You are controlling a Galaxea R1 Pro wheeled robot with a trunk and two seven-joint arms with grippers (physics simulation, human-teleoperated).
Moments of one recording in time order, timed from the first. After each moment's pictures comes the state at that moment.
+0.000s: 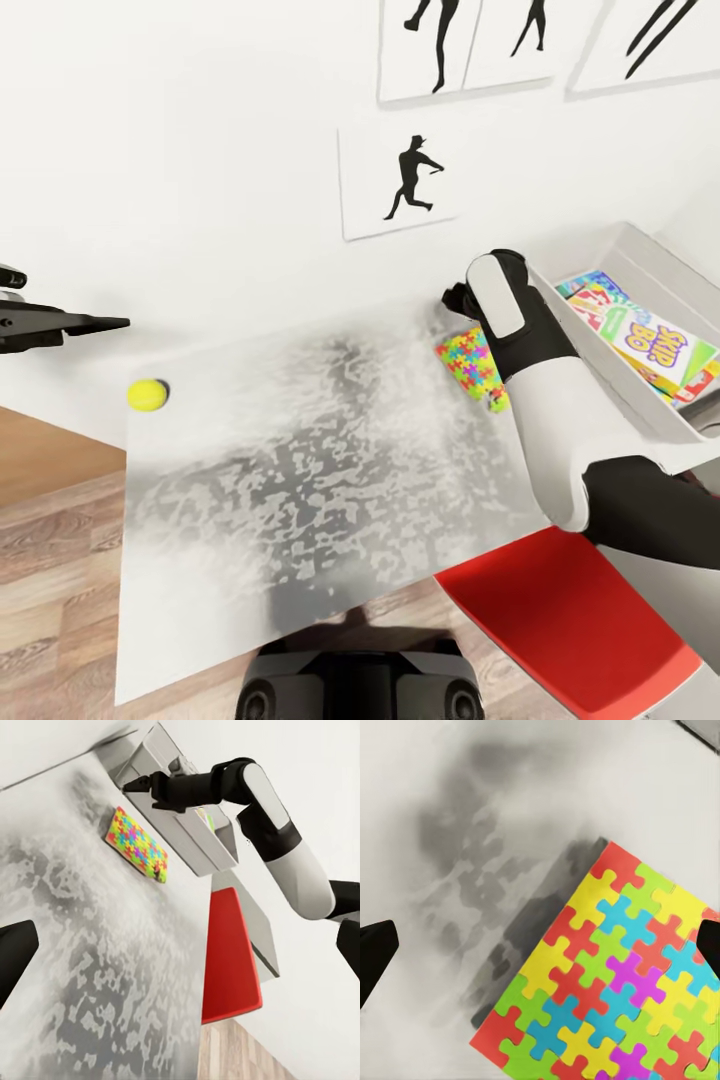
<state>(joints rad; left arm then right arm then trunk) -1.11 0.79 -0.05 -1.21 0.53 1.04 -1.57 -1.45 0.10 0.09 -0.81 -0.72 0.78 -0.90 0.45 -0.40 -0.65</state>
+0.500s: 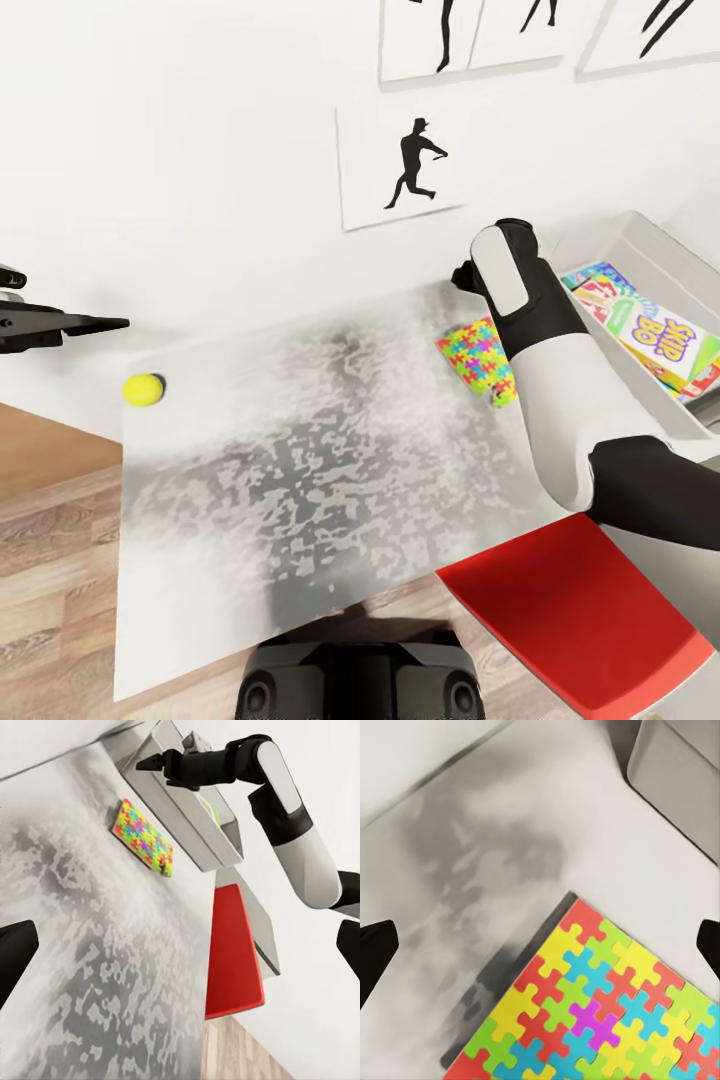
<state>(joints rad) -1.11 0.79 -0.05 -1.21 0.52 1.04 -1.57 -1.52 0.10 0.09 -0.81 -0.62 0.86 -0.90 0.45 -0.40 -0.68</state>
